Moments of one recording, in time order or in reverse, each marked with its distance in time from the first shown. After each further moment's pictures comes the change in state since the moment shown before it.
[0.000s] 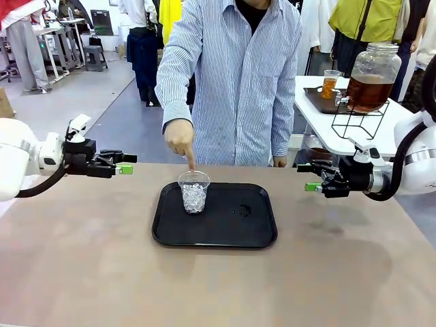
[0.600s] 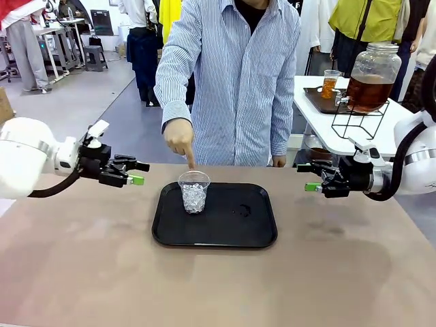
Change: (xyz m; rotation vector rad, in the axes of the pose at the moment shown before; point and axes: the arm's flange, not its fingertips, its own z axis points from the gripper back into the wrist) left arm -0.008 0.005 -0.038 -0.081 0.112 -0.058; right arm 0.000 0.000 0.000 0.000 0.000 0.000
